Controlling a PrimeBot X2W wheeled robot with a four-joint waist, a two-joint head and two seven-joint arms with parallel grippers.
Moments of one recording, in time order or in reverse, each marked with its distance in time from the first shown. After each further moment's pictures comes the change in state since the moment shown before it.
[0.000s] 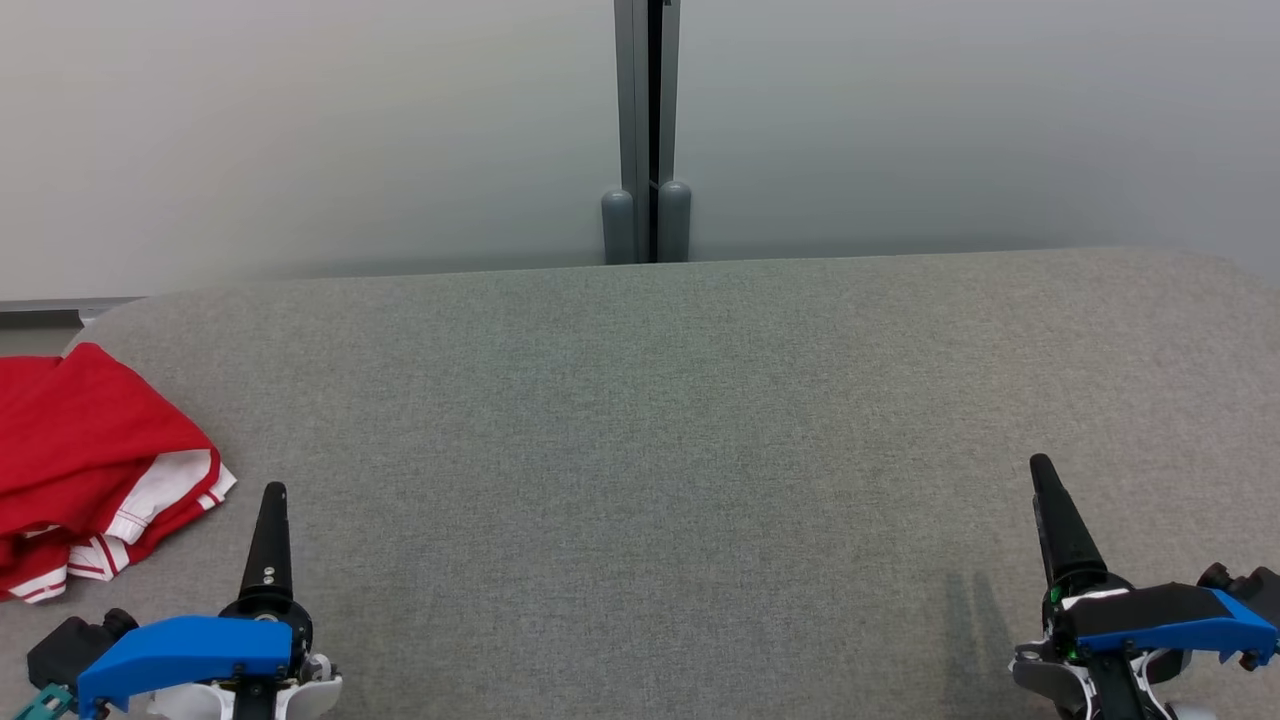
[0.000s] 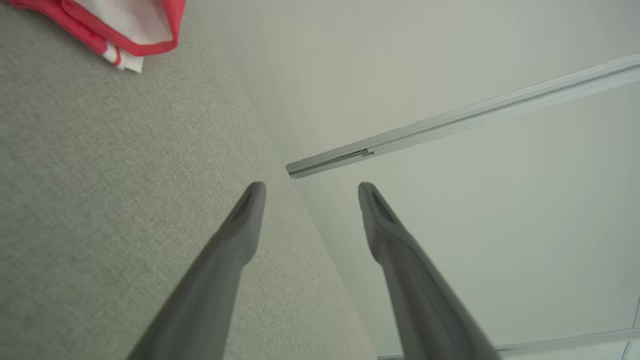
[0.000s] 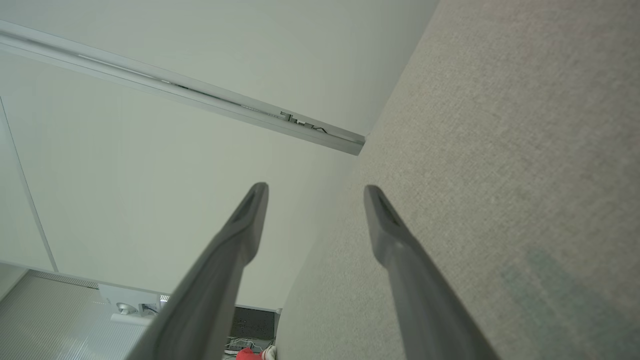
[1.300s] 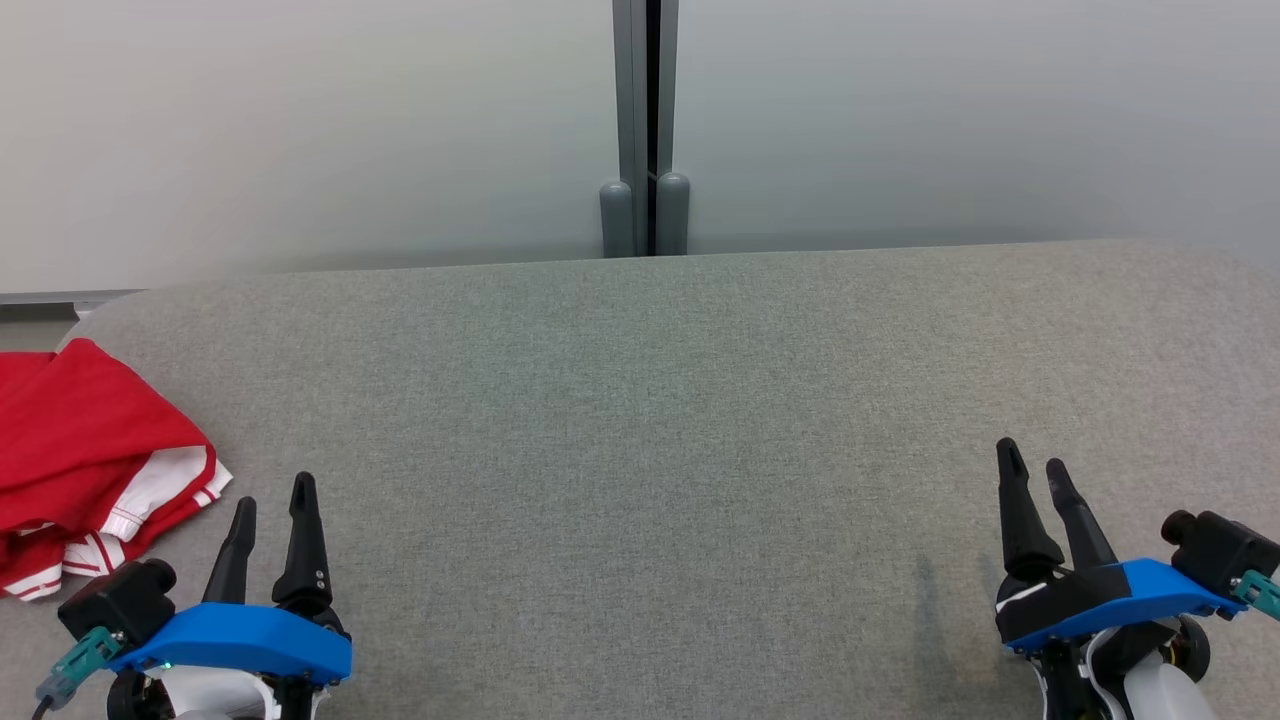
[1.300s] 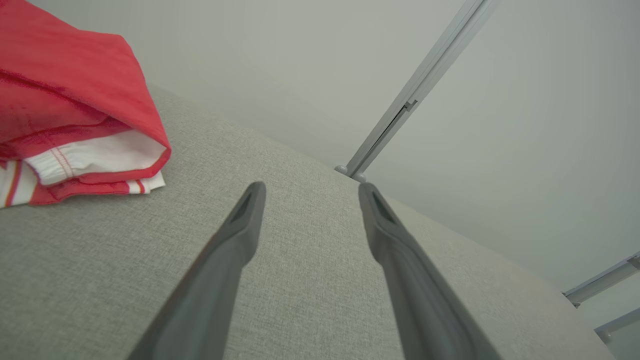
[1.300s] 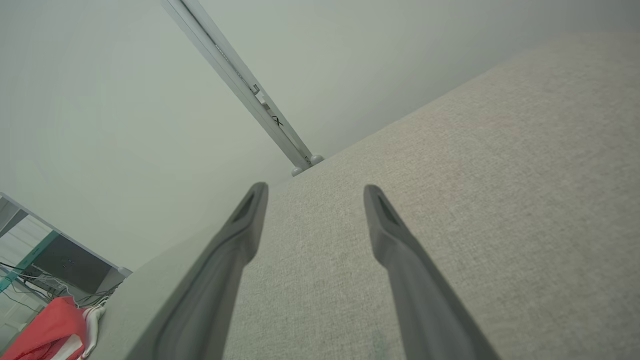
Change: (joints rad) left arm -0.022 0.053 -0.077 0.044 0.616 0.000 -0.131; right arm -0.050 -0.003 0.017 0.057 -0.650 0.000 -0.132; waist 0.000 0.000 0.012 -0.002
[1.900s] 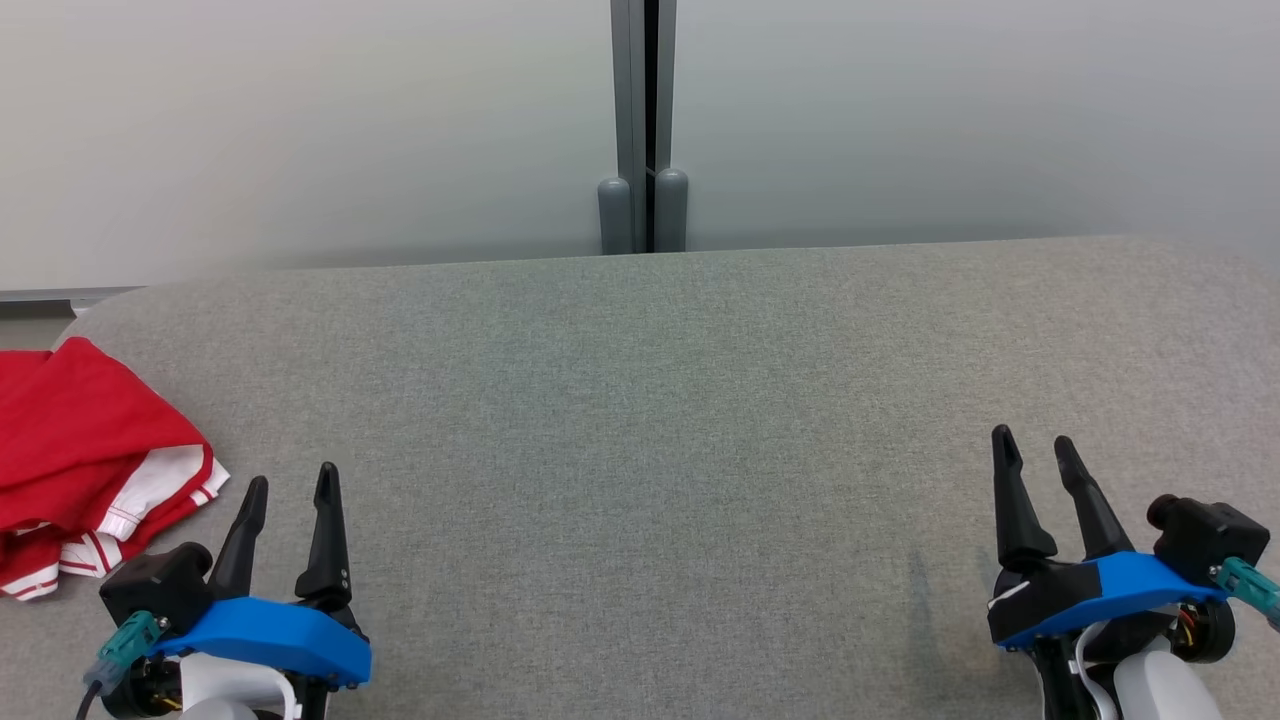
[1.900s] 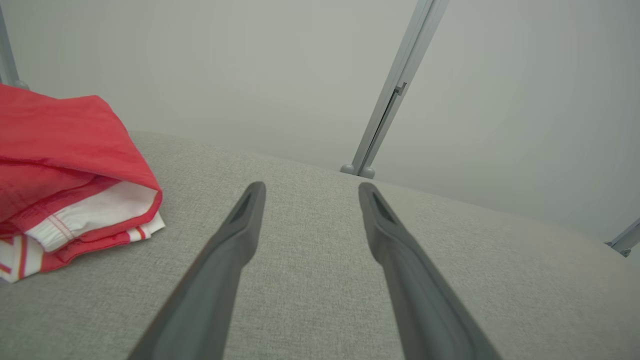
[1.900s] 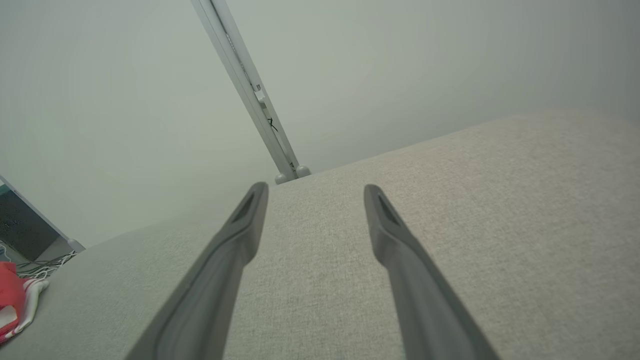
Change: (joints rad) left arm -0.015 0.015 -0.037 0.000 0.210 0.000 -0.045; right arm -0.014 -0.002 -0.006 -0.015 -0.222 0.000 -0.045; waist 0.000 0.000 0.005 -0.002
